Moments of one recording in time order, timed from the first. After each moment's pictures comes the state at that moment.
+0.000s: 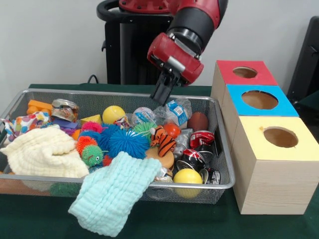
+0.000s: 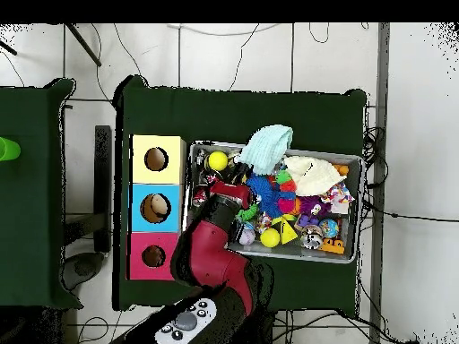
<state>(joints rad) 0.36 -0.28 -0.67 1.82 0.28 -0.72 1.67</state>
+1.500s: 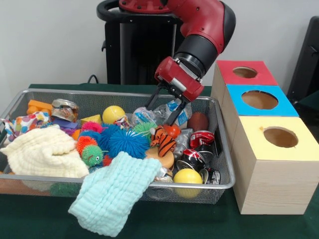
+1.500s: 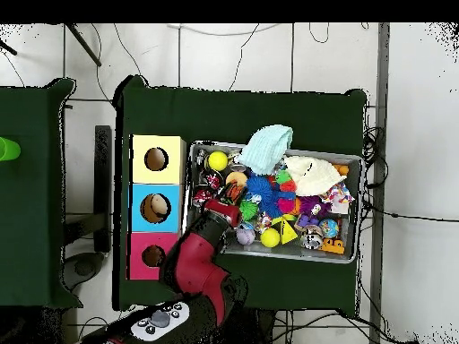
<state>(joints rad) 0.49 -0.13 -0.66 1.88 0.55 -0.72 1.67</state>
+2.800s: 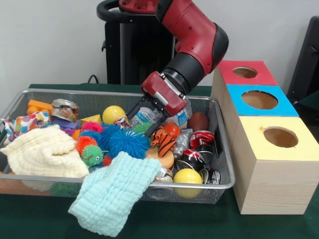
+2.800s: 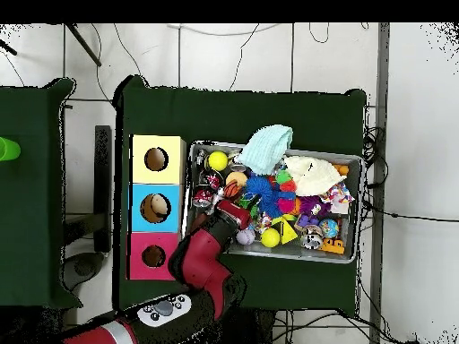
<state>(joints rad) 0.51 0.03 -0.66 1.84 0.80 -0.72 1.67</state>
